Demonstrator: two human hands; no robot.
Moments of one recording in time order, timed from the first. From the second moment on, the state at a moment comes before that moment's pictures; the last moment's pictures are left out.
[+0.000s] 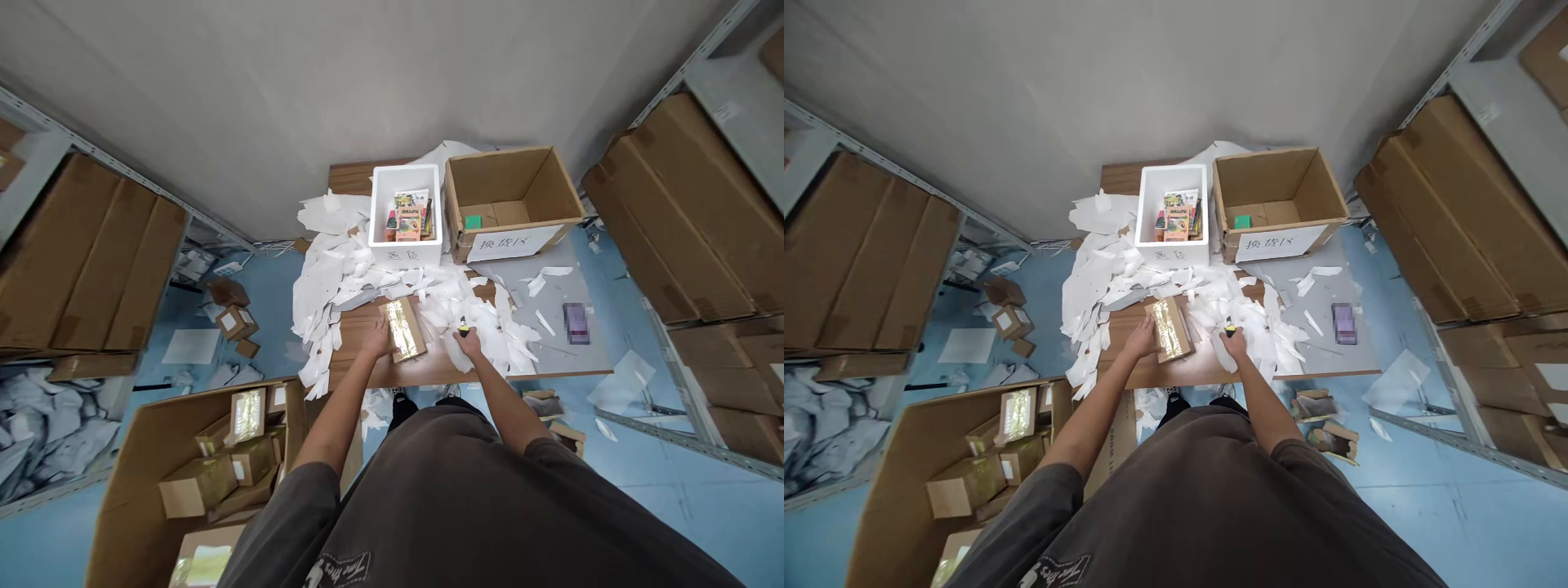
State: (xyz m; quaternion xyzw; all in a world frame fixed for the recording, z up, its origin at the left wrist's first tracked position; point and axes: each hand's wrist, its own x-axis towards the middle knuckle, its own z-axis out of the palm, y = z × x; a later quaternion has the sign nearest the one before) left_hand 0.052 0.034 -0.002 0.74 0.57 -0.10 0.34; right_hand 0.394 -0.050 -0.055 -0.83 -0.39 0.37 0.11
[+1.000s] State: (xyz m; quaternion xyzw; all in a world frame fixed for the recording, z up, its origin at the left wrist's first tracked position) left_hand 0.049 0.027 -0.011 0.73 0.54 0.02 0.42; right_hand 0.208 0.057 0.044 -0.76 -0.54 0.34 -0.03
